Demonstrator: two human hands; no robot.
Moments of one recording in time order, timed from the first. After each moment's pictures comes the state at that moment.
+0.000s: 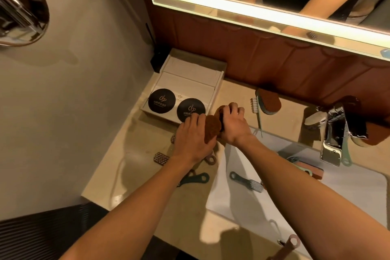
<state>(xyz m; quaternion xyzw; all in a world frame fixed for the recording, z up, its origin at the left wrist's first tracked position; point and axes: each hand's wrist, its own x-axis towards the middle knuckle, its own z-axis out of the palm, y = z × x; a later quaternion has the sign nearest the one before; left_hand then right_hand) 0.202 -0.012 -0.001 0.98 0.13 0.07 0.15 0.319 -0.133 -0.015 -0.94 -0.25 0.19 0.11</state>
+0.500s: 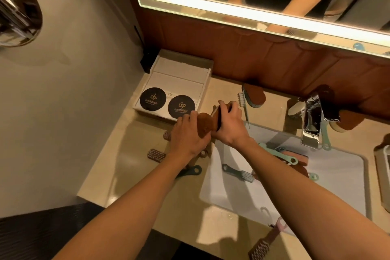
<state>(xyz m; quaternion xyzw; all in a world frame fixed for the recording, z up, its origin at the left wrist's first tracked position) 0.195 -0.026 0.007 0.96 0.17 0.03 0.22 0.294 -0.164 0.002 -0.94 -0.21 0.16 0.23</state>
